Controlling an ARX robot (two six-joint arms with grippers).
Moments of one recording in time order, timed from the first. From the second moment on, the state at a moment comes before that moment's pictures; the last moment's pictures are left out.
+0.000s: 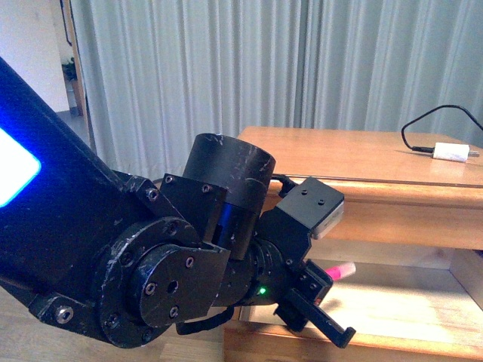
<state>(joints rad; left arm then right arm) -0.55 2.05 1.18 0.42 0.16 0.36 0.32 0.85 0.49 -0.17 0.22 0.24</state>
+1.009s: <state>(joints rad) -0.27 0.73 0.39 0.22 0.02 -0.07 0.32 0.85 0.49 -0.17 0.22 0.24</state>
